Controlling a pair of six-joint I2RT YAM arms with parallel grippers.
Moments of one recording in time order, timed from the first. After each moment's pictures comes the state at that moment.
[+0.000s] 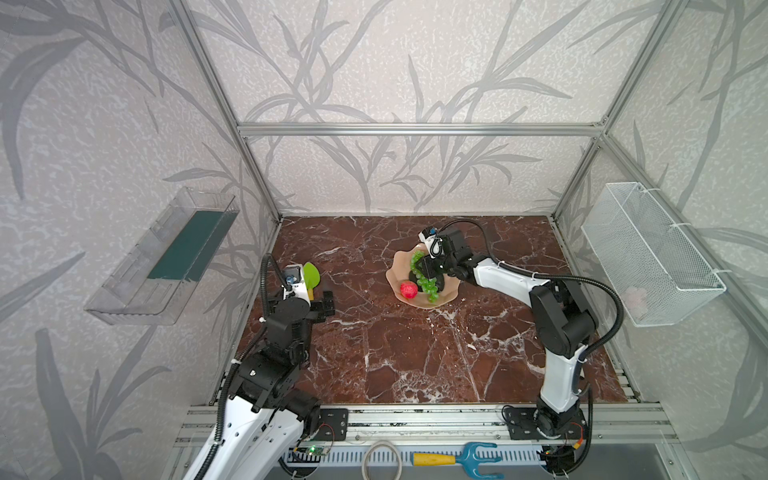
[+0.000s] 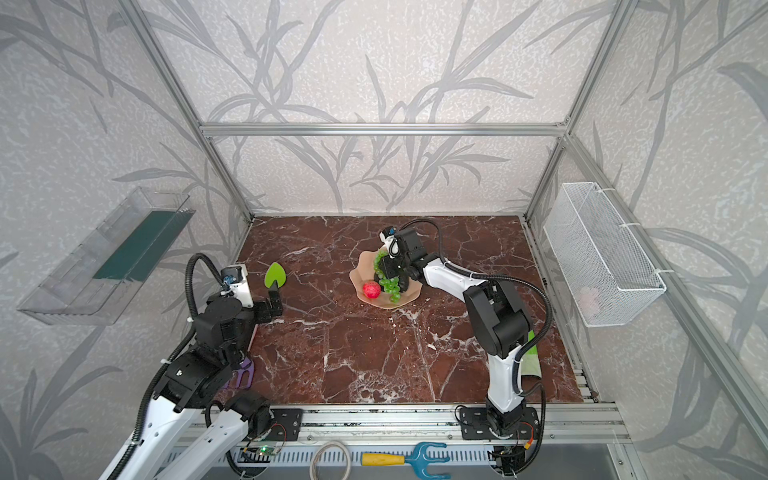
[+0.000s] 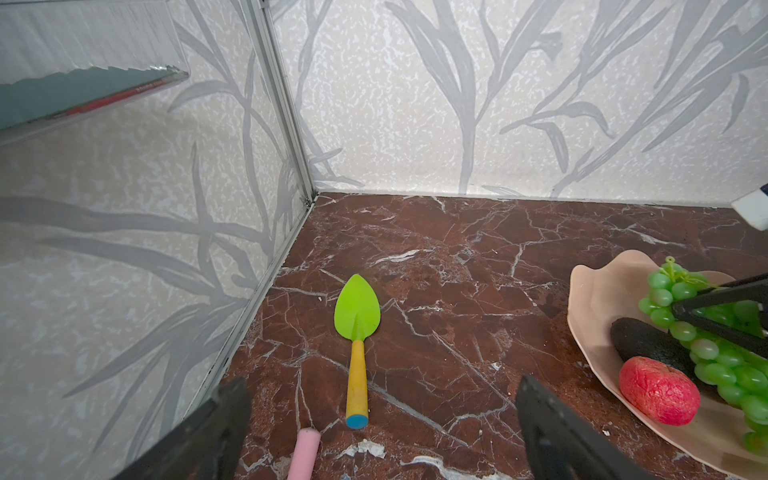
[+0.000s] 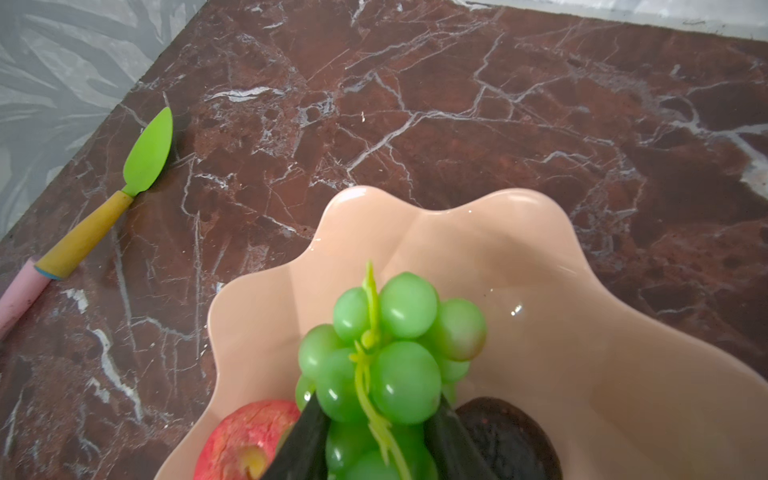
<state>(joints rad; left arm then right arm) -0.39 0.54 0.72 -0.53 -0.56 -0.13 0.53 1.97 1.37 -0.11 -0.25 0.16</state>
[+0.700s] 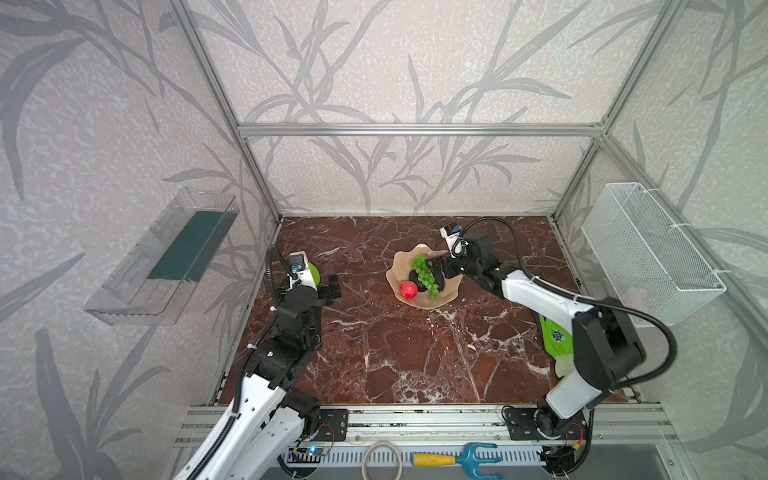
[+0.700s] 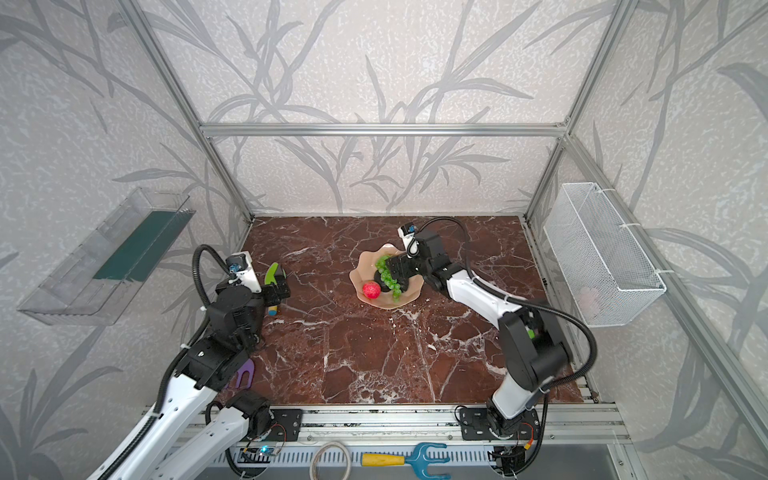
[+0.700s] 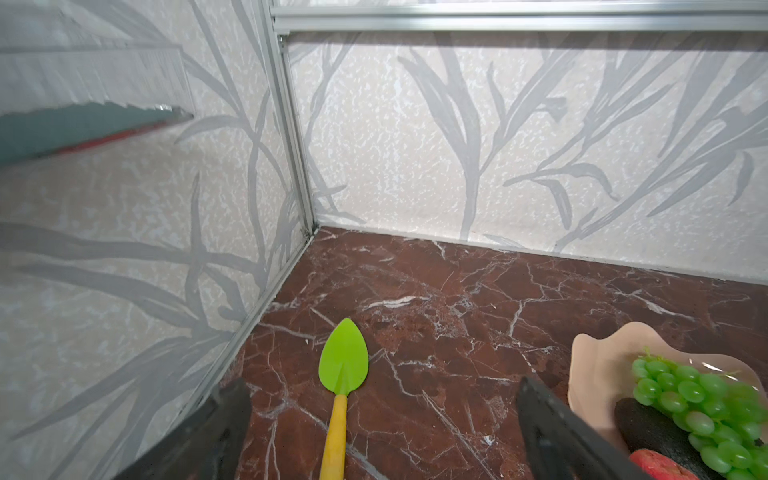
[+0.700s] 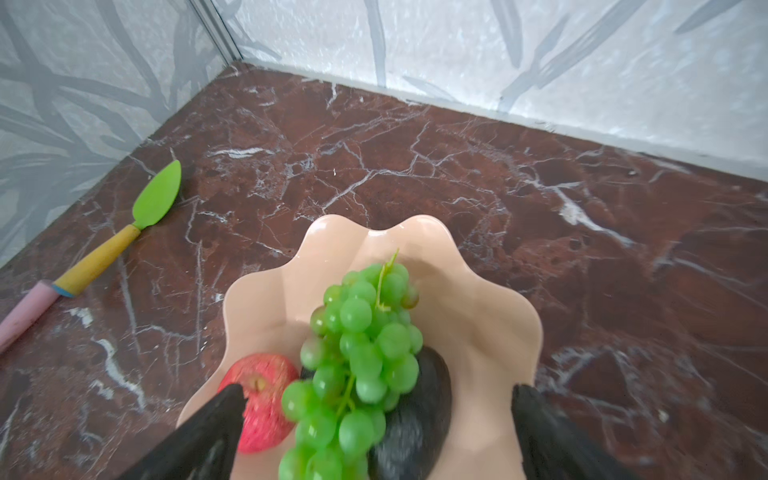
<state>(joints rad) -0.39 0.72 0.63 -0.15 -0.67 -0.16 0.48 1.52 1.00 0.04 -0.14 0.12</state>
